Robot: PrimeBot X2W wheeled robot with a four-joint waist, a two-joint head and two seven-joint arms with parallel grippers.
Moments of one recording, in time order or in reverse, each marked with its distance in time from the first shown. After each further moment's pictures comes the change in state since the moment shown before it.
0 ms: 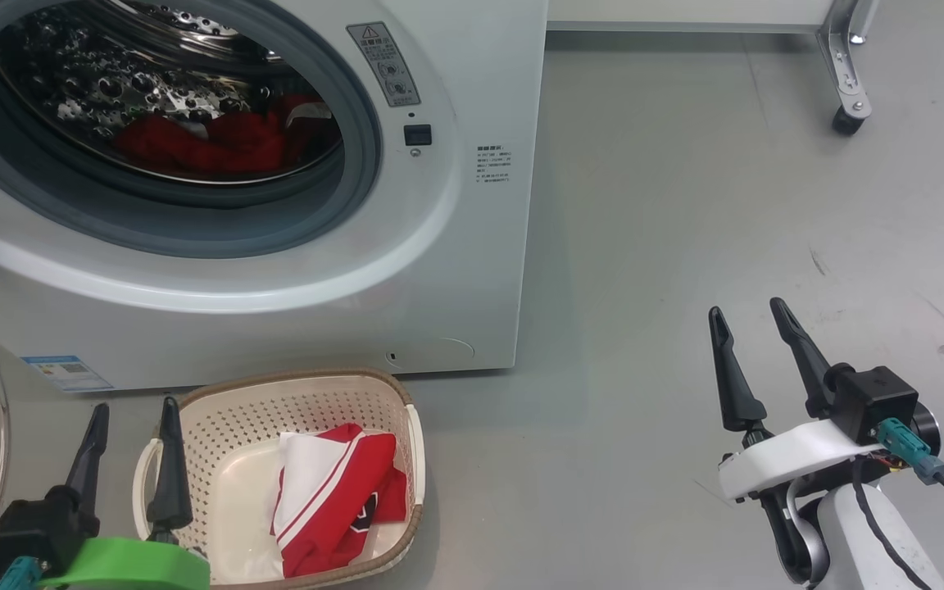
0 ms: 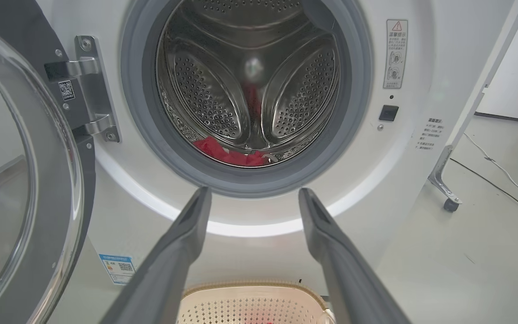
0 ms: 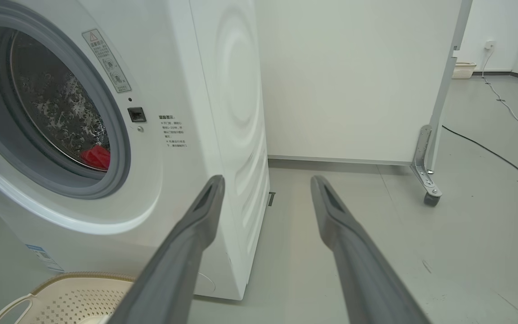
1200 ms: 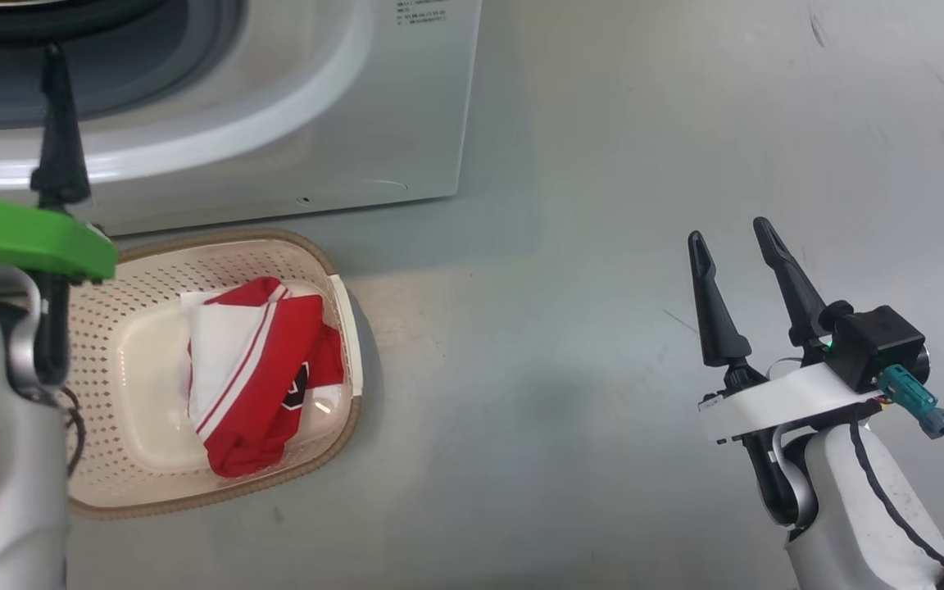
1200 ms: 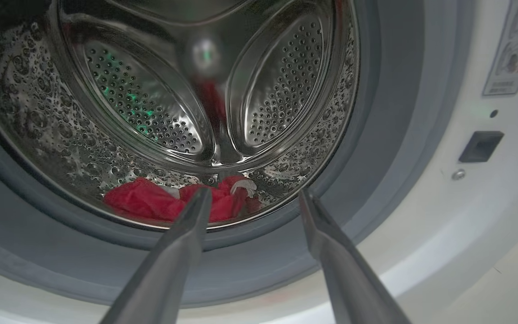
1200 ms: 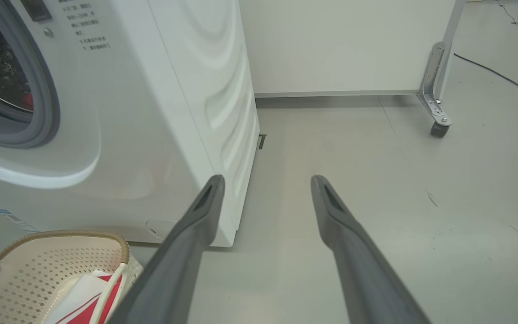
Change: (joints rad) left arm -0.570 0.098 -0.028 0.065 -0.006 0.031 0.183; right arm -0.093 0.003 0.045 -0.087 0.019 0.001 0.000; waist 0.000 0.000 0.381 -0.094
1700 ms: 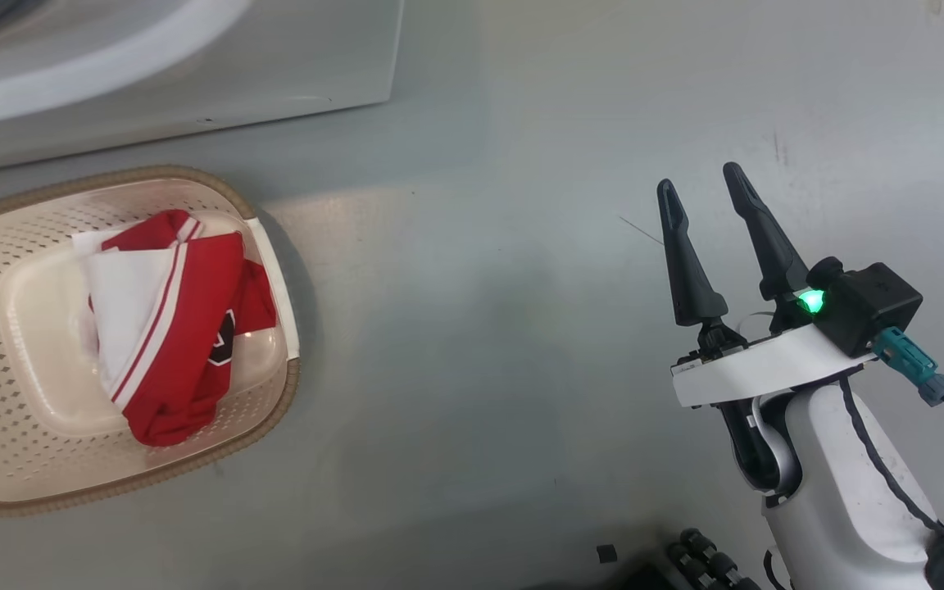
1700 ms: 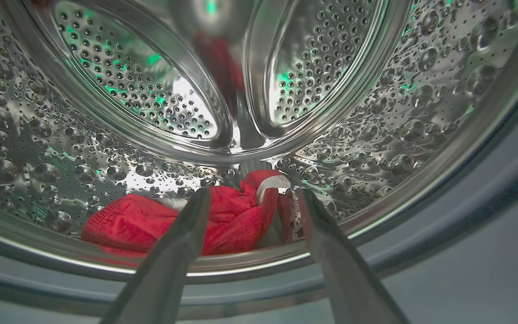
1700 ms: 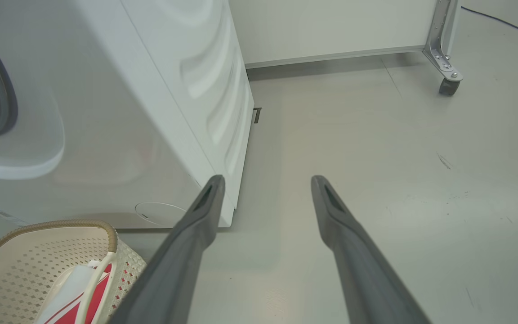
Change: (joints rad) left arm -0.337 0.141 0.052 0.056 0.051 0.061 0.228; right arm -0.081 0.000 0.081 -0.046 0.096 -0.012 0.000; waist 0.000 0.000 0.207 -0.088
